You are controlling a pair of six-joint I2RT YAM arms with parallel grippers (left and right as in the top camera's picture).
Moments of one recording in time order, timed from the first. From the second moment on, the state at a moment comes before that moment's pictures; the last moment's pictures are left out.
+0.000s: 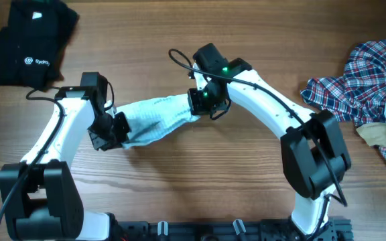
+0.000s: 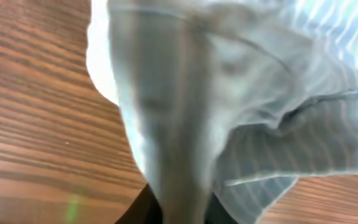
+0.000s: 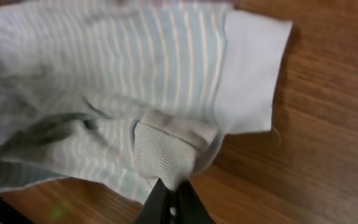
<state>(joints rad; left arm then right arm) 0.01 1.63 1.03 -1.08 0.21 -0.42 0.55 2.00 1.51 -0.84 -0.35 0.35</state>
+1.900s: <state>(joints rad) 0.01 1.63 1.04 -0.66 0.09 -0.42 0.48 2.00 1.51 -0.64 -0.25 0.35</state>
